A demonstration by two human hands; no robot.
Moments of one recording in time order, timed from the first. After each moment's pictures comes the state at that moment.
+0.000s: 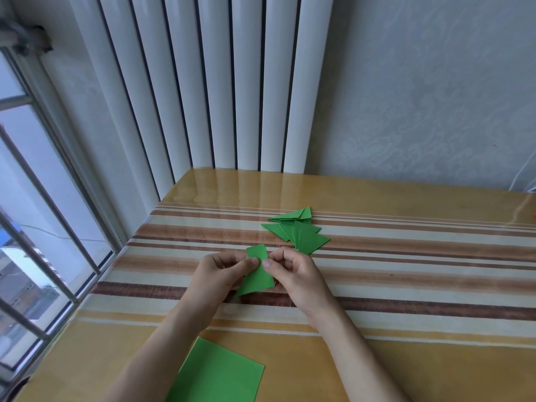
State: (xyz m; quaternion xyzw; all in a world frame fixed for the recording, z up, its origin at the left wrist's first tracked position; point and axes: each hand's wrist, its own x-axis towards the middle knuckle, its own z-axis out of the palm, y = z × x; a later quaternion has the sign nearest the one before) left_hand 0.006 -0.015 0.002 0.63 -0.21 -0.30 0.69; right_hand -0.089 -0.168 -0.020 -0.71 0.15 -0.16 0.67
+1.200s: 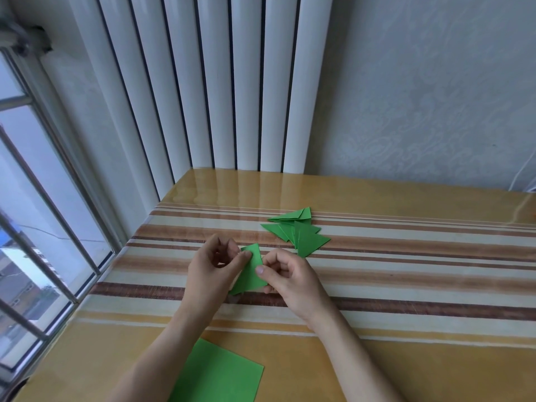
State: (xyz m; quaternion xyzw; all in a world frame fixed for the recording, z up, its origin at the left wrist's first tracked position) left_hand 0.013 -0.015 -0.005 0.72 -0.24 -0.09 0.64; right_hand -0.090 -0.163 -0.016 -0.75 0.10 -0.16 0.64
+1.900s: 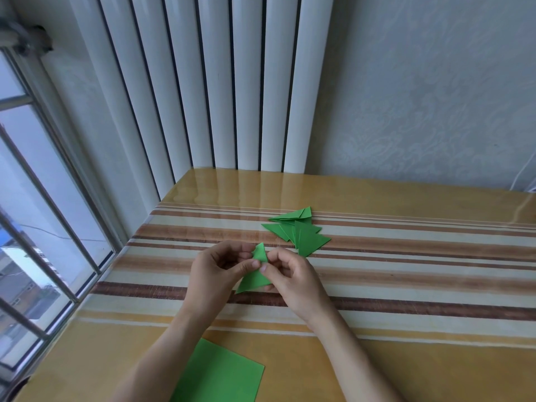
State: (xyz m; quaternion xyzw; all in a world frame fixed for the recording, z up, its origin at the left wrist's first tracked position) left_hand 0.012 -0.014 -0.005 0.67 -0.27 -0.14 0.68; right_hand -0.087 -0.163 -0.023 -0.75 0.11 -0.18 0.63
